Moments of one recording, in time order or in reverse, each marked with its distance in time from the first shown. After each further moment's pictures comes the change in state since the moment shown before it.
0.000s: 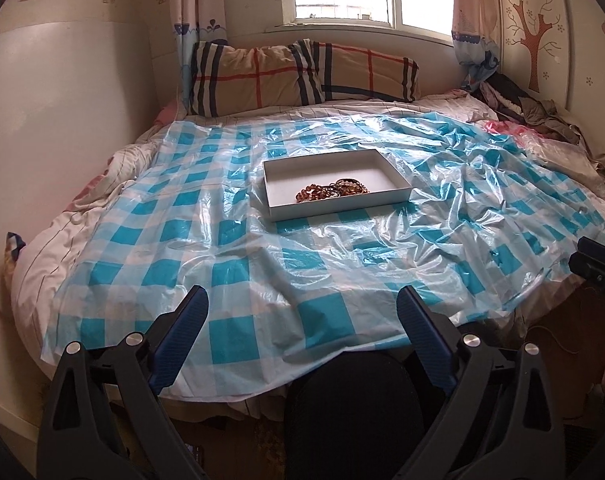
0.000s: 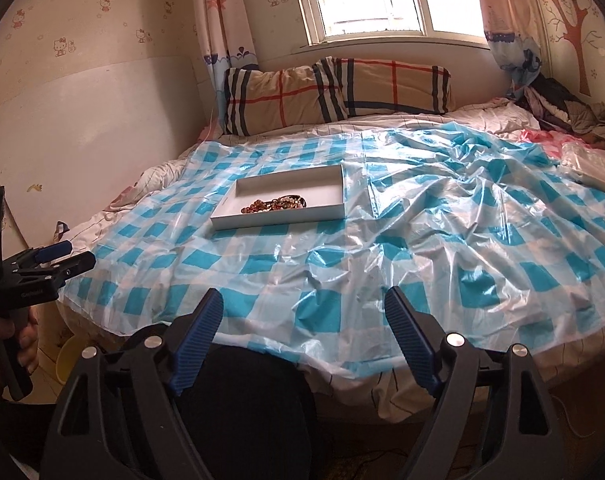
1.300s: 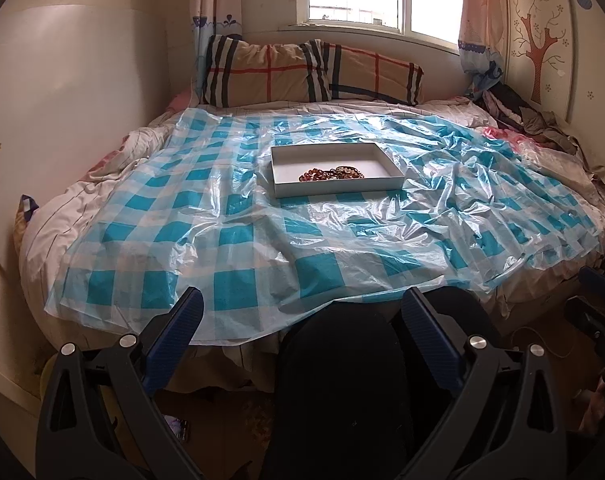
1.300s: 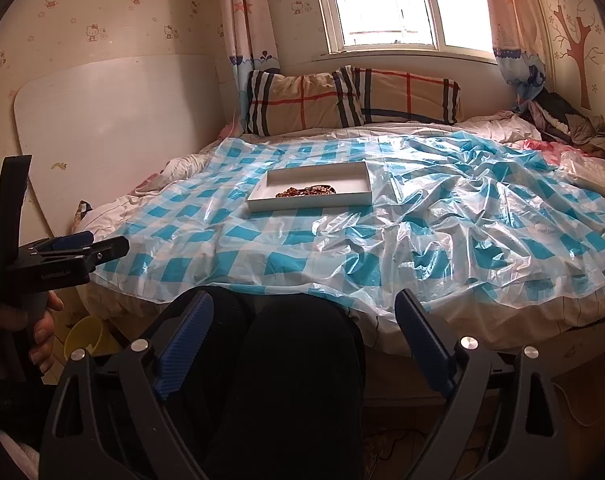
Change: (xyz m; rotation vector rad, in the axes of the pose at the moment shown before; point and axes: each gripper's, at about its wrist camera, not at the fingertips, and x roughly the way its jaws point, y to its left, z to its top) left arm -0.044 0.002 -0.044 -0.060 0.003 0.005; right arm -0.051 0.061 -0.048 -0.053 -0.040 0.007
